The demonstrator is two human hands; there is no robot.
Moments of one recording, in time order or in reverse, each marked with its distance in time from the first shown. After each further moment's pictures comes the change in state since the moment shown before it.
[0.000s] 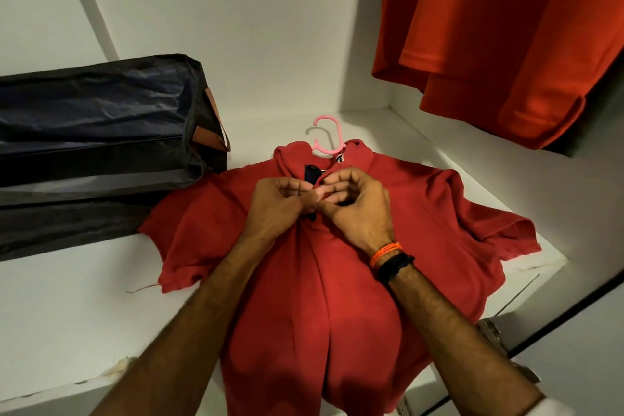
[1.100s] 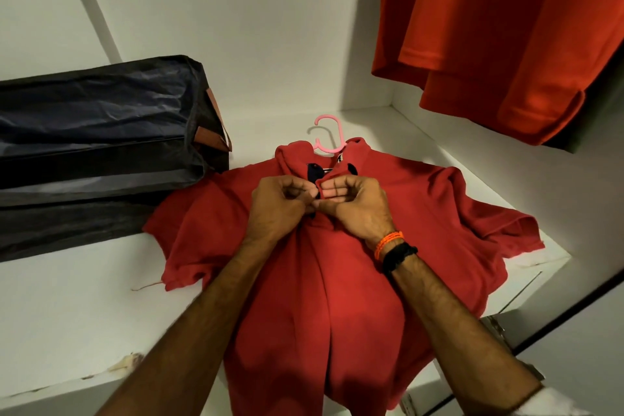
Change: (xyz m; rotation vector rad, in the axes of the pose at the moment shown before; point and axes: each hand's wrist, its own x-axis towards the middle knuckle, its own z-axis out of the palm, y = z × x) left_hand 0.000 -0.006 -0.001 0.193 0.045 0.146; right_hand 0.011 0.007 0.002 0.019 -0.083 0.243
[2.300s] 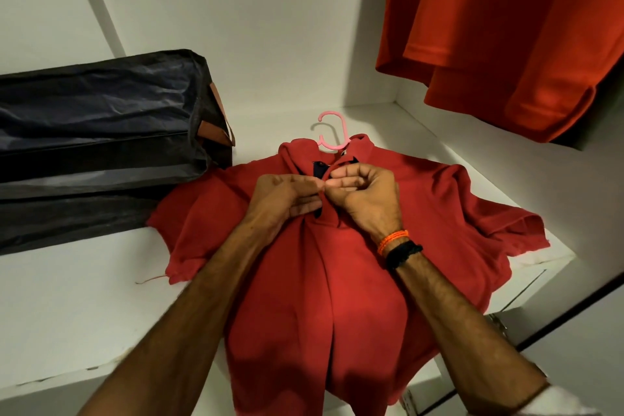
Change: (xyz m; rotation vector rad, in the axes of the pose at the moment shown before) left_hand -0.004 0.022 -0.008 -0.456 -0.142 -0.348; right_hand -0.005 -0.005 -0.003 0.132 0.091 -0.080
